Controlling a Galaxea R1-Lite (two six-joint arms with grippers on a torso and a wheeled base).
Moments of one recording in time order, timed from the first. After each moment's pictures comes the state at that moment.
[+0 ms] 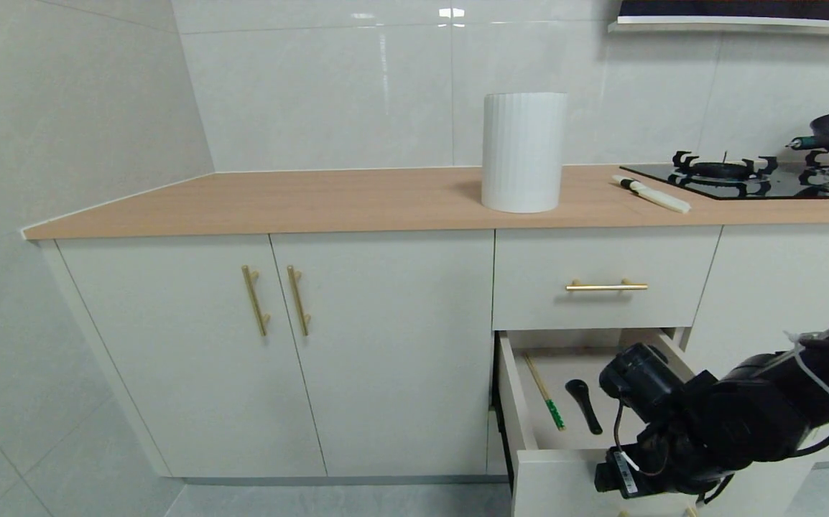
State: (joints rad) left arm 0.00 0.00 0.00 0.00 -0.01 0.00; right arm 0.50 1.97 -0.80 0.09 -0.23 0.38
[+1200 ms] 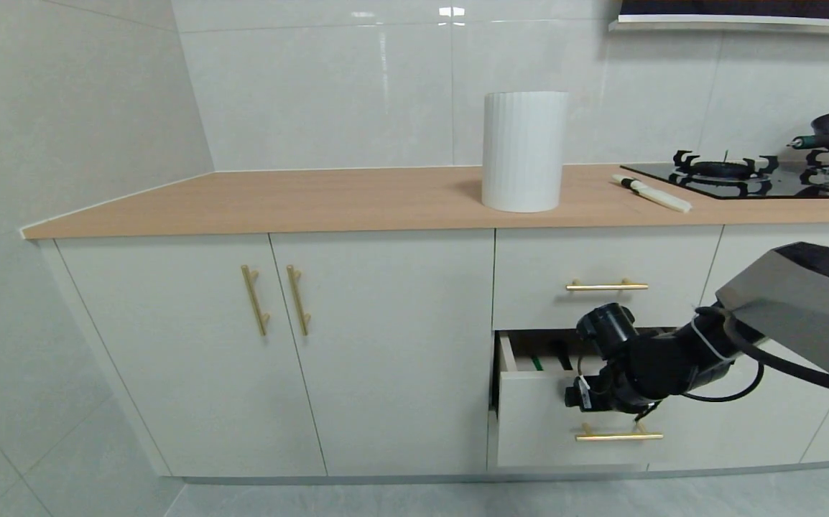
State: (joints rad) left arm 0.00 0.00 0.00 0.00 -0.01 0.00; right arm 0.34 2.29 -1.14 -0.11 -0.25 0.29
